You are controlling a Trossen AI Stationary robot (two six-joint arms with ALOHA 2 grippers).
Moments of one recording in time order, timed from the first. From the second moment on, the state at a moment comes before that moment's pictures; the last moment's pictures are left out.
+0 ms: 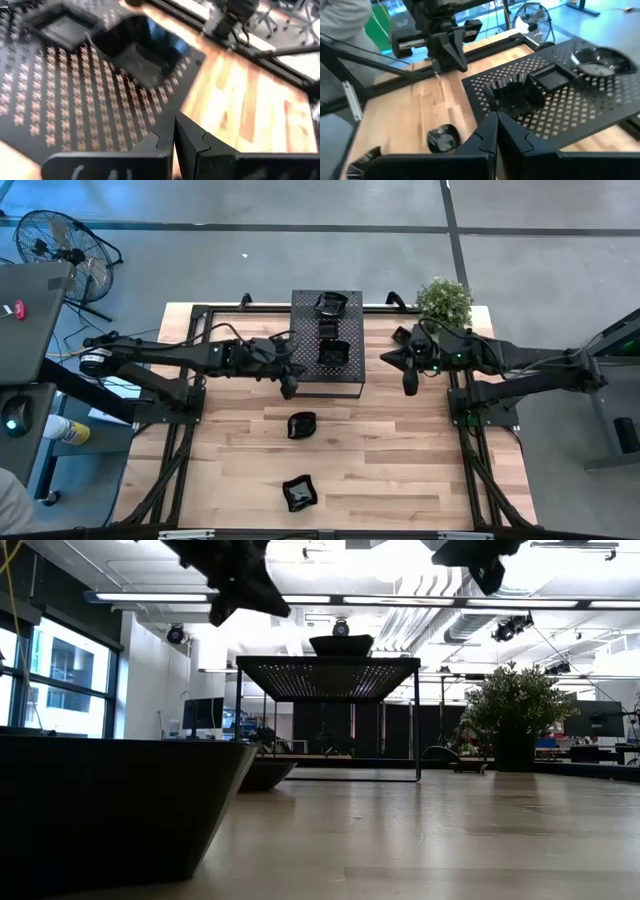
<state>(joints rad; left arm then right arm) 0.04 1.25 0.98 -0.24 -0.19 -0.46 -0.07 0.86 0.85 -0.32 0.13 0.31</state>
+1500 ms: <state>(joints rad) -0.52 1.57 1.03 -0.40 -0.06 -0.97 -0.07 0.69 0.80 -0.38 0.10 0.22</state>
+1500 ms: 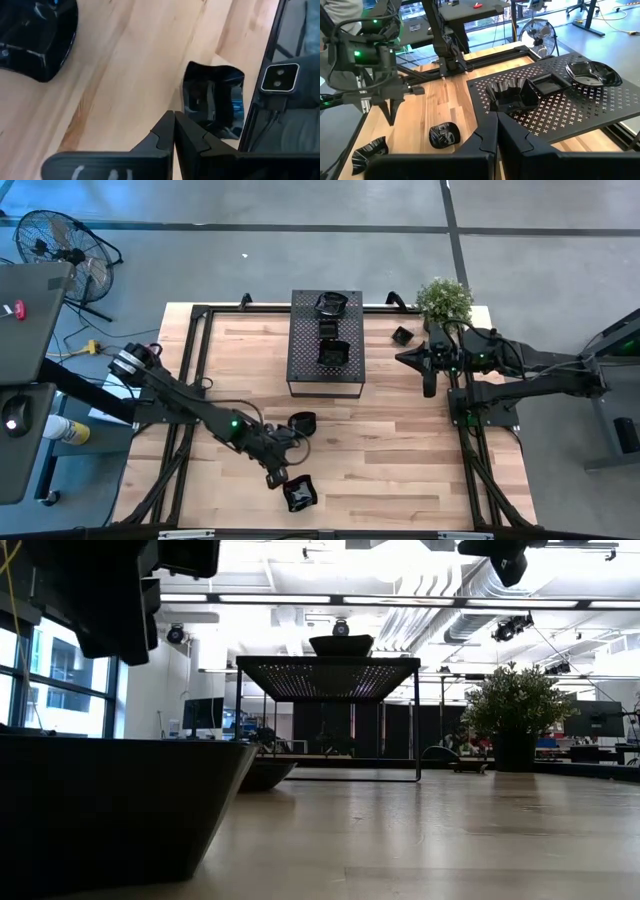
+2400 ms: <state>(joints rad) -0.39 1.59 1.06 -0.70 -0.15 -1.22 -0.07 0.69 0.80 -0.38 0.10 0.19</state>
